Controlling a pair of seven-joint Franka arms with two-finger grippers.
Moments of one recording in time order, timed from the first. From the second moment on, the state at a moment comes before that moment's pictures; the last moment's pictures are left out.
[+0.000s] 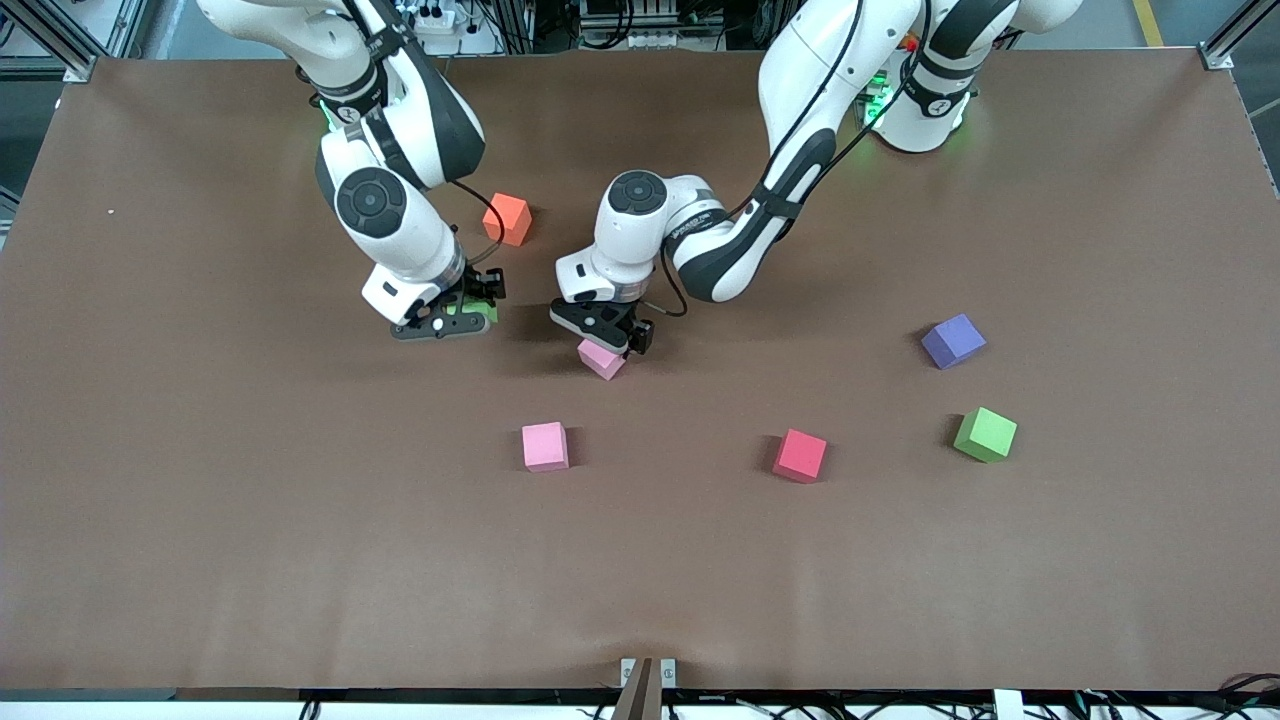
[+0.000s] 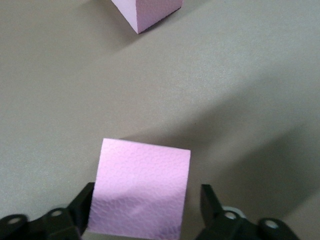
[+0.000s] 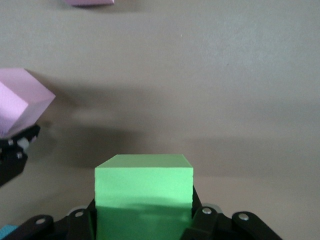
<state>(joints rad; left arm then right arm) -0.71 0.79 -0.22 -1.62 0.35 2.65 -0.63 0.55 0.13 -0.05 -2.19 0.09 2.19 0.34</state>
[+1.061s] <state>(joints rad) -0.43 0.62 -0.23 -1.65 0.29 2.52 -0.67 1.09 -0.02 -0.03 -2.34 0.09 2.23 0.91</state>
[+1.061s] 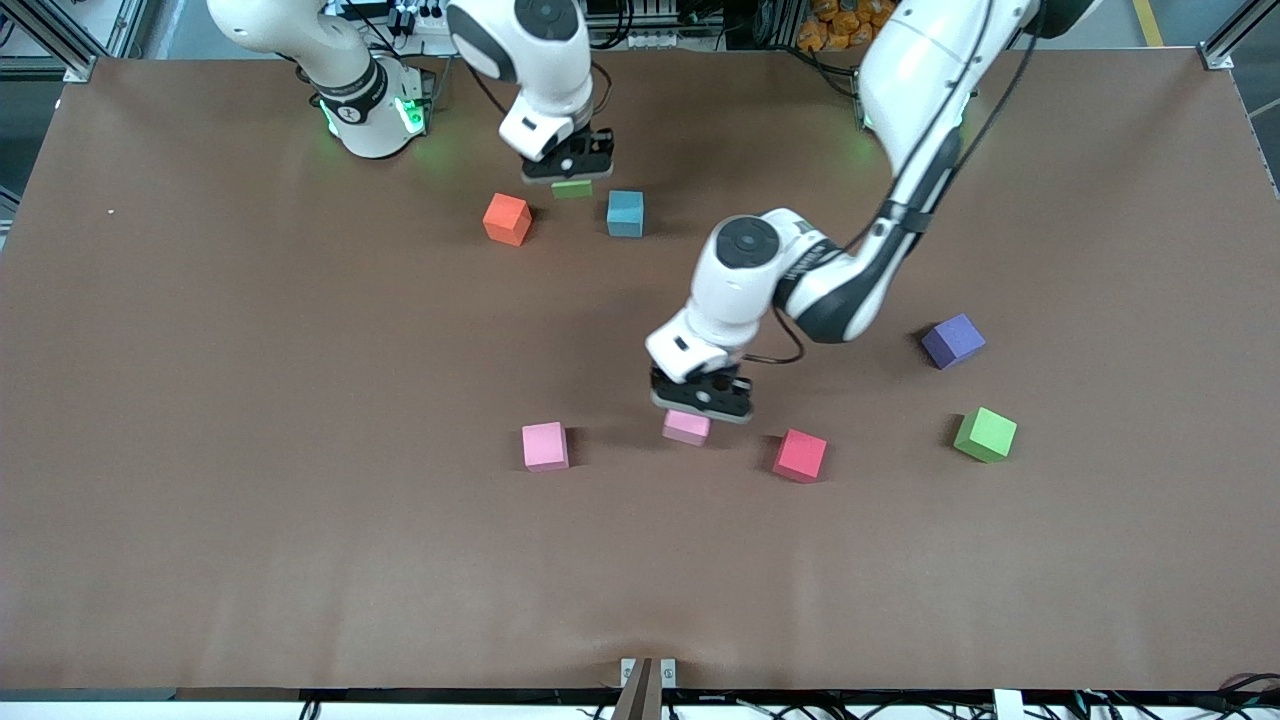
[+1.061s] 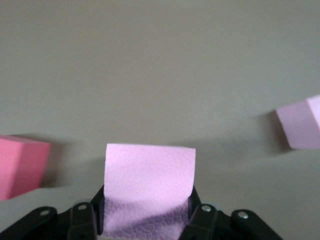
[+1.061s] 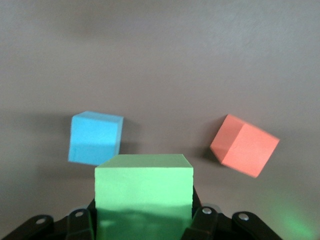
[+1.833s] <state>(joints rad) -0.29 0.50 -0.25 -1.61 0.23 2.24 -0.55 1.25 0.12 -0.03 -2.38 0.16 2.50 1.10</state>
